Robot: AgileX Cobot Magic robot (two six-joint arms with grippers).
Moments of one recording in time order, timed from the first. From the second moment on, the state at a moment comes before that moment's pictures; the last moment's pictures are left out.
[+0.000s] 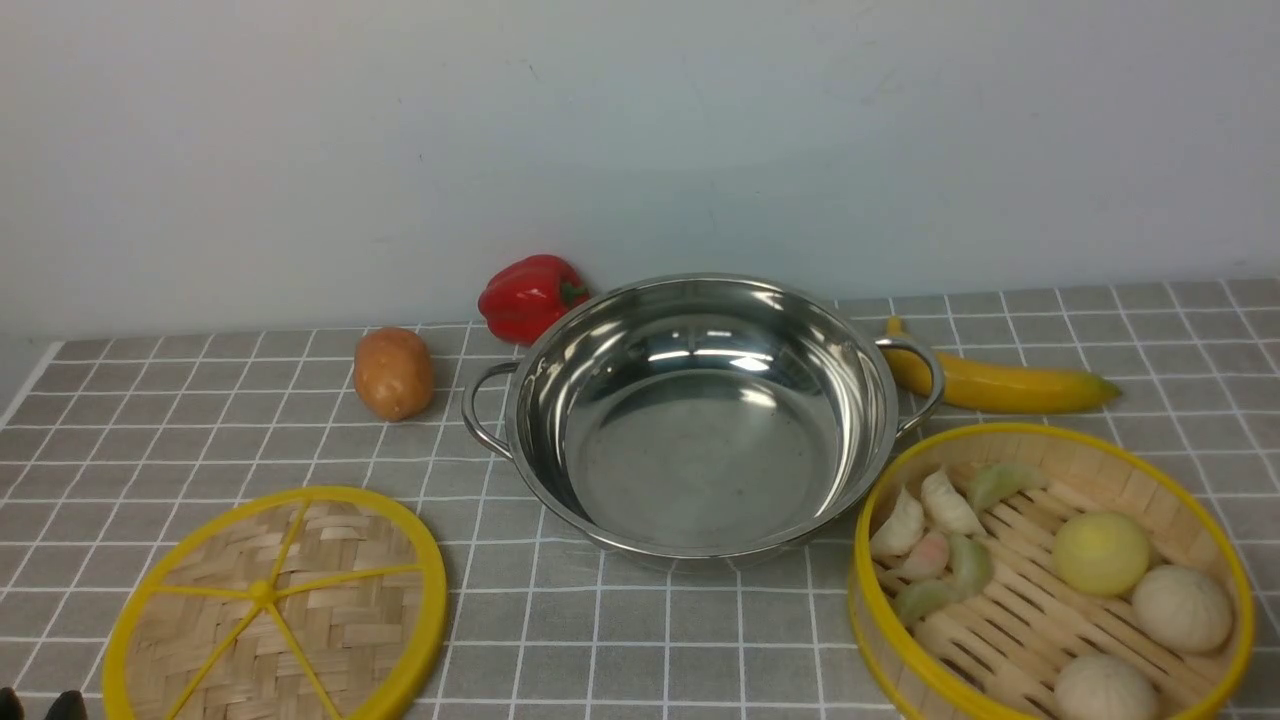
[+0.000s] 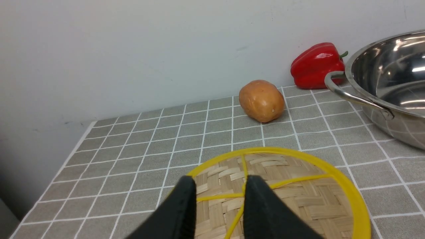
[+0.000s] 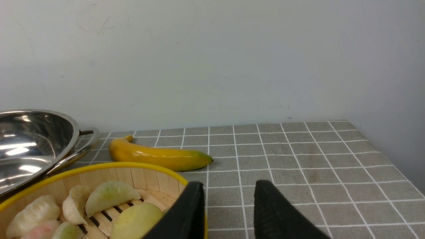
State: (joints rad) right arm -0.09 0.00 0.01 0.04 0.24 0.10; left arm 0.06 0.00 0.01 -0.07 0.24 0.25
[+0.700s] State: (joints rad) right arm -0.09 0.00 0.01 0.81 0.24 0.26; left arm 0.06 0.00 0.01 -0.63 0.31 -0.09
